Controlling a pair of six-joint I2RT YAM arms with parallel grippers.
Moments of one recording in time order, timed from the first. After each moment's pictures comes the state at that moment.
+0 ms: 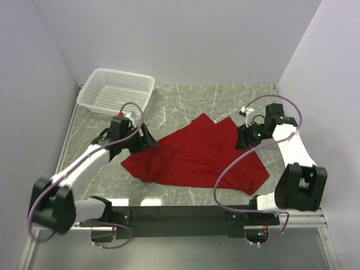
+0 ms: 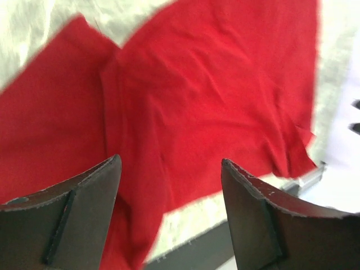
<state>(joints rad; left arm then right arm) -0.34 1.17 0.75 -0.33 0.30 -0.72 -0.15 1.37 1.06 -0.94 -0.63 -0.65</state>
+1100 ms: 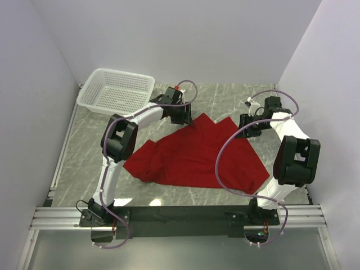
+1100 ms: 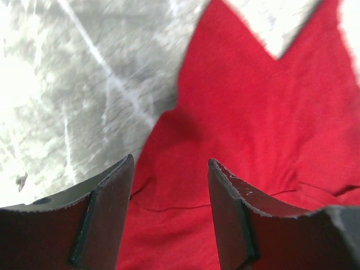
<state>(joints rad) -0.54 2.27 1.81 -0.38 0.29 -0.44 -0.18 1.67 1.19 -0.74 -0.57 -0.29</state>
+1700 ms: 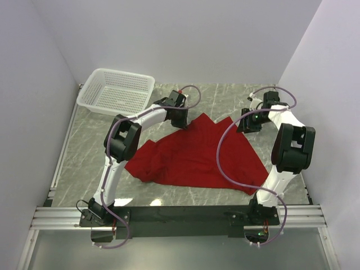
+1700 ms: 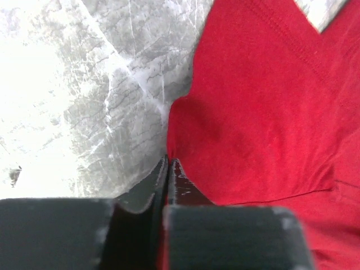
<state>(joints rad) -0.57 2.30 1.83 -0.46 0.23 -0.39 -0.18 1.86 1.34 -0.71 -0.49 -0.17</state>
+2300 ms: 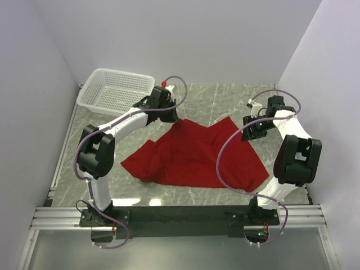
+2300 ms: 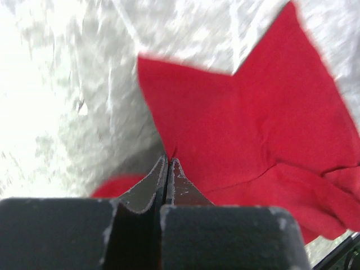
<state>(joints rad) -0.54 1.89 1.50 -0.31 0.17 -0.41 -0.21 1.69 1.24 -0.86 -0.47 -0.42</state>
